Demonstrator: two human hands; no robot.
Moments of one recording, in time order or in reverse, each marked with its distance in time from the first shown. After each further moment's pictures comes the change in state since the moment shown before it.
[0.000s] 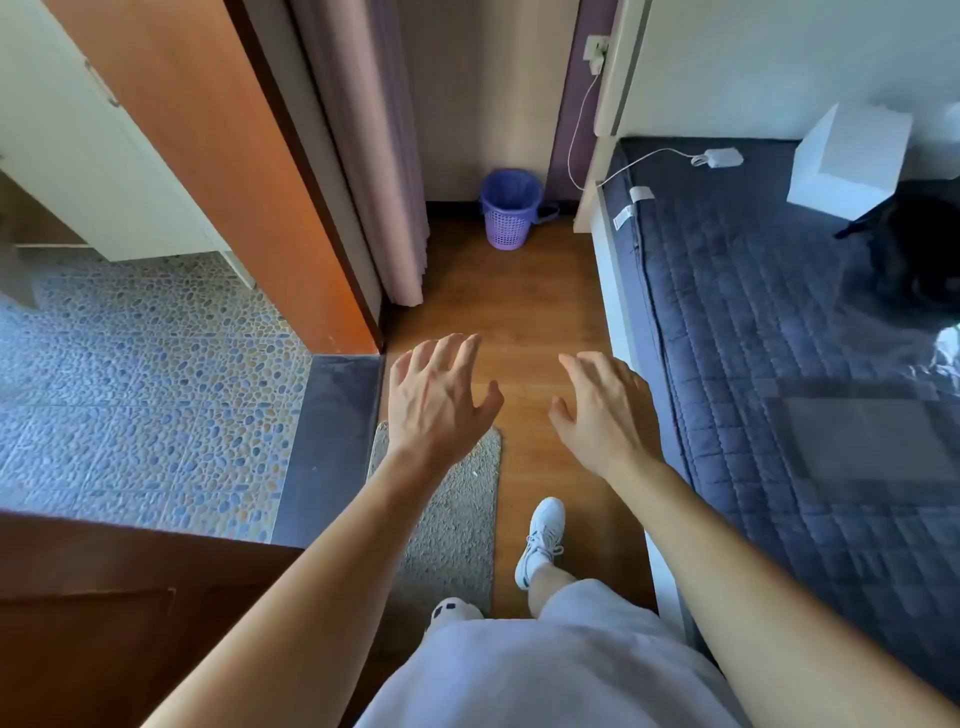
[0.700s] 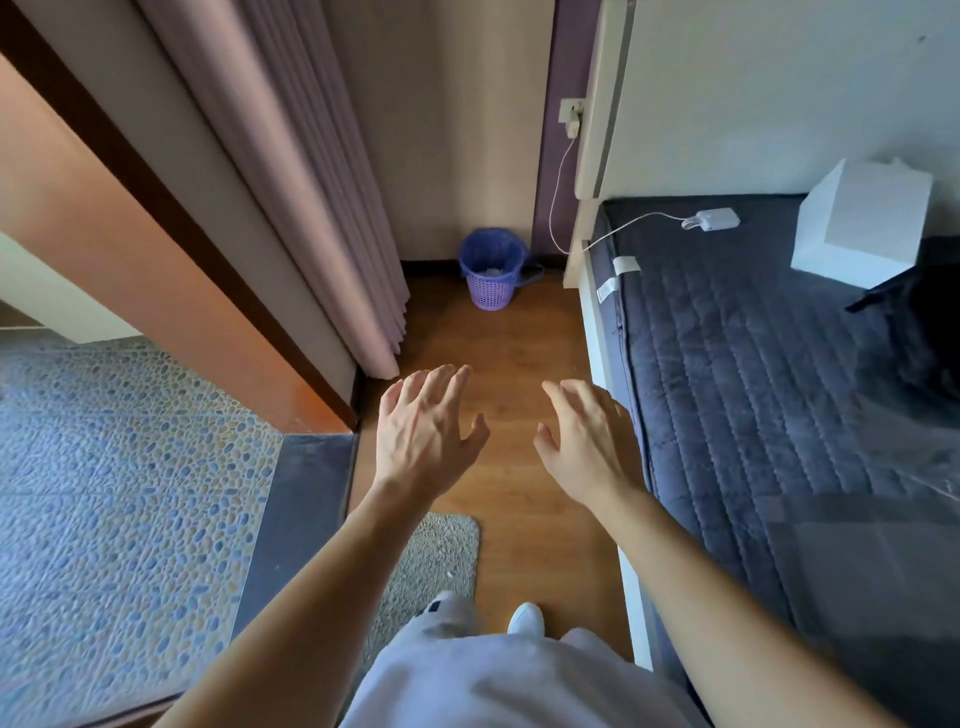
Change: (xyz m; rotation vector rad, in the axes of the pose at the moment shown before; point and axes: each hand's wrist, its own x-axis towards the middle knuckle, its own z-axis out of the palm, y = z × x) left_hand 0.252 0.067 0.066 0.043 0.006 0.012; right_hand 0.226 0.139 -0.016 0.130 -0.053 0.047
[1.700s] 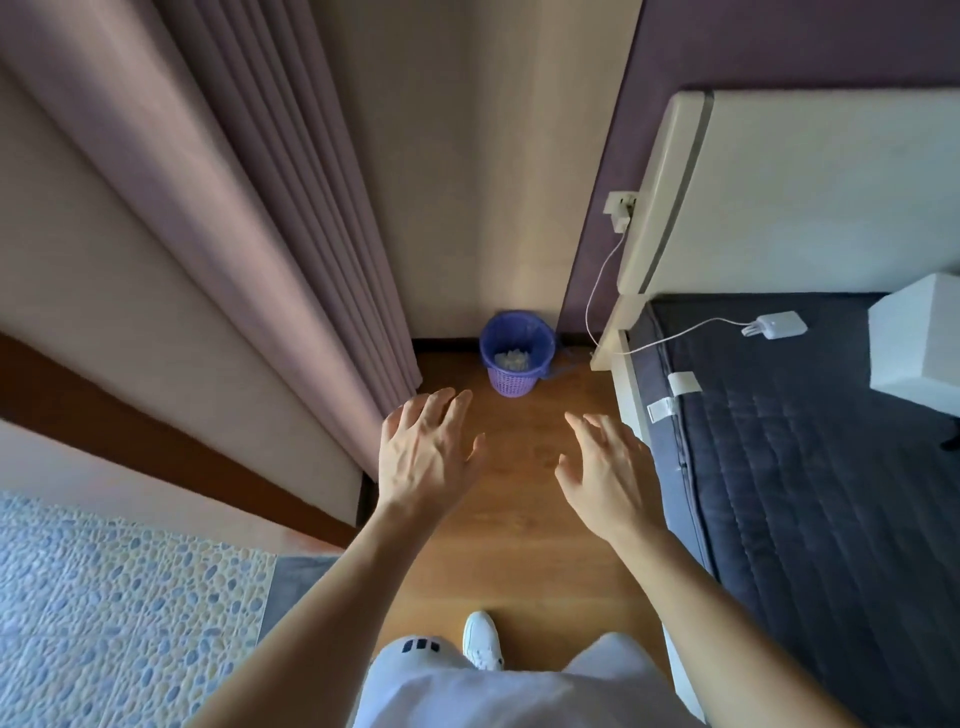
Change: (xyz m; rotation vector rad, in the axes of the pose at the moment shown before) left_hand 0.338 -0.163 0.027 -0.031 -0.063 -0.051; right_hand 0.353 -0.028 0.058 -0.055 -0.009 0.114
